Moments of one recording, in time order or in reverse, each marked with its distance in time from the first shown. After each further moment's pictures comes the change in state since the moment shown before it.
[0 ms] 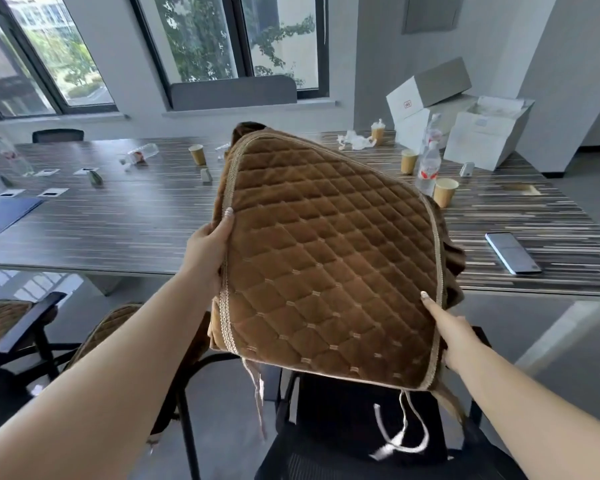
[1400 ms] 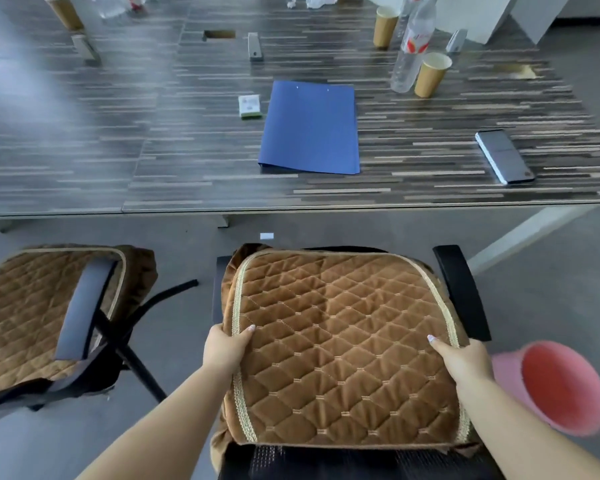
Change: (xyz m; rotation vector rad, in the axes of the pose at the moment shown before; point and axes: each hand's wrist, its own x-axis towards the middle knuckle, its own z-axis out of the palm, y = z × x) left_hand 0.017 -0.290 -0.021 0.733 -0.032 -0.611; right_hand 0.048 0.139 -0.036 -0.346 0.350 0.091
